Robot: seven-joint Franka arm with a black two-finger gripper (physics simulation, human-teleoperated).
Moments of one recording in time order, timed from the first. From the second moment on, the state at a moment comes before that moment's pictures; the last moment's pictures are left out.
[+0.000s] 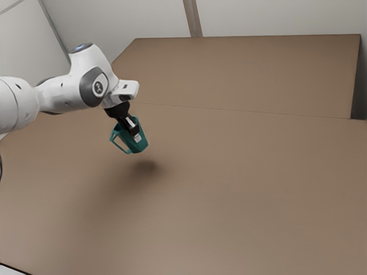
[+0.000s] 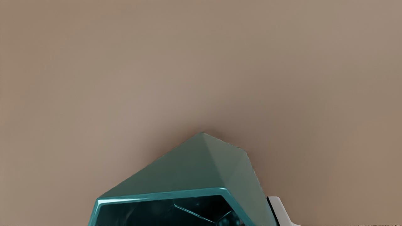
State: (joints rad) arm -0.23 0.12 0.30 -1.98 -0.17 2.14 0.69
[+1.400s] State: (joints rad) arm -0.26 -0.01 0.29 -2.34 0.16 2.40 0.41
